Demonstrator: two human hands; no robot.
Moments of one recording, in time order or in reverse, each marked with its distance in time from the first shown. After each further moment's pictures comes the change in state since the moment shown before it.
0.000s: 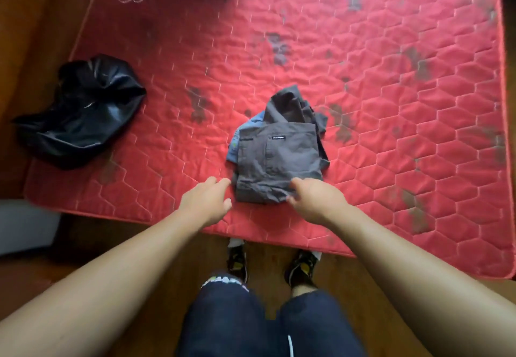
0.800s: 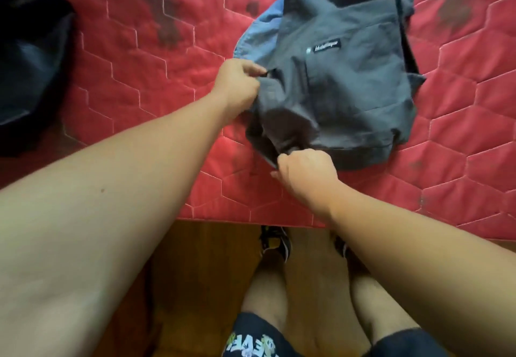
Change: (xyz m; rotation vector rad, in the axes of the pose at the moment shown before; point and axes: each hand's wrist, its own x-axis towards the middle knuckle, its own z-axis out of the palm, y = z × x) left_hand 0.293 -0.008 0.077 -0.802 0.194 -0.027; right_hand 0.209 -0.012 0.220 -0.160 0.064 -0.128
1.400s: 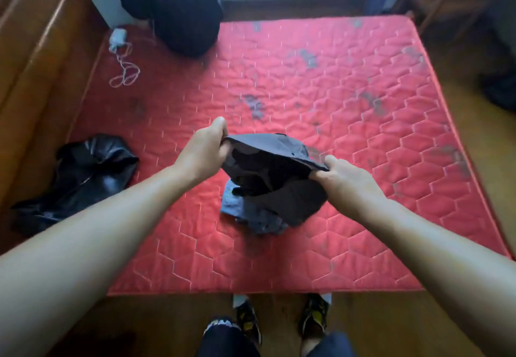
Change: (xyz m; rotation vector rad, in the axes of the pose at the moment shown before) left_hand -0.221 0.247 -0.199 0.382 0.225 0.618; right_hand -0.245 0.062 -0.351 -0.133 0.389 0.111
